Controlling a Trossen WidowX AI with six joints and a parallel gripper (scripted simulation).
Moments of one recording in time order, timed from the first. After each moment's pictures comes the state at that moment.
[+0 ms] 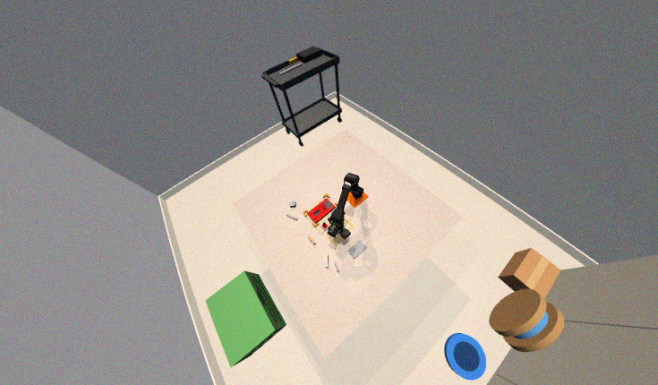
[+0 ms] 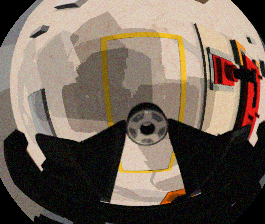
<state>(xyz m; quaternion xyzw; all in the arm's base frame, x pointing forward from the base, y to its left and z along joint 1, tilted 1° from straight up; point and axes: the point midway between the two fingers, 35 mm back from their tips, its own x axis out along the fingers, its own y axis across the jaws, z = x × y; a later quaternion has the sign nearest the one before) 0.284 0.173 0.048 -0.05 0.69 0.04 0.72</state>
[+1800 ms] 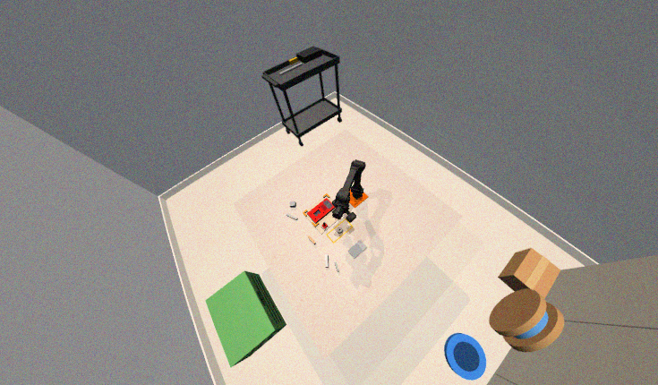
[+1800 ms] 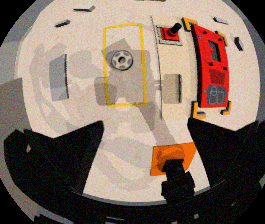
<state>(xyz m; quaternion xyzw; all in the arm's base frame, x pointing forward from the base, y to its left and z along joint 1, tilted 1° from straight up) 0.206 0.128 0.151 -0.05 0.70 0.04 0.72</state>
